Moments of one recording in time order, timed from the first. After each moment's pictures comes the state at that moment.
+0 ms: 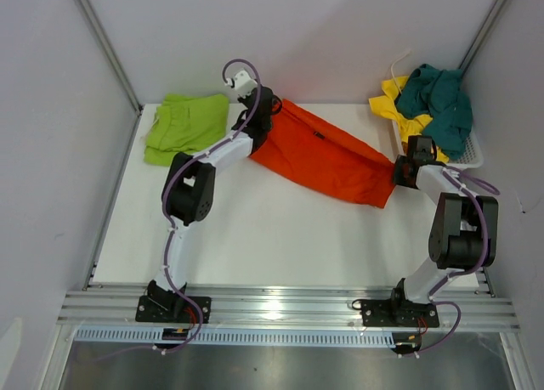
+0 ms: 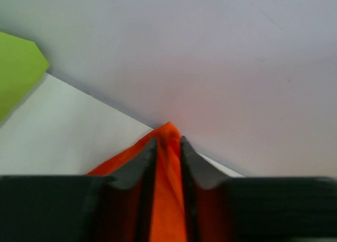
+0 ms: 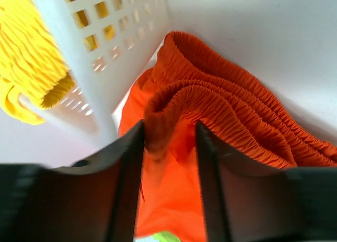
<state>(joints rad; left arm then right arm) -0.49 2.27 1.85 0.31 -0.64 -0.64 -0.10 1.66 1.04 -0.32 0.20 1.73</state>
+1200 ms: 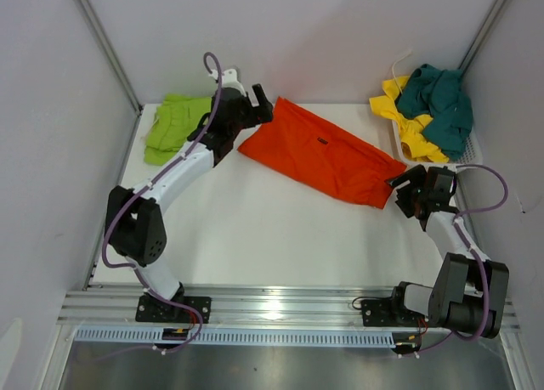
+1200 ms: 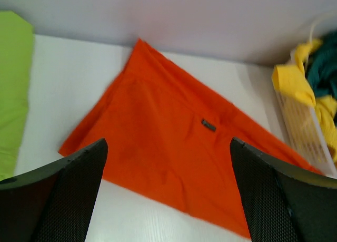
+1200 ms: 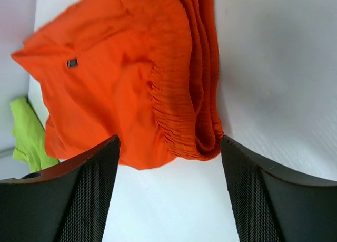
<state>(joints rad) -0.44 1.71 1.47 -0.02 -0.20 -0.49 -0.21 1.23 0.64 -0.09 -0.16 0.88</state>
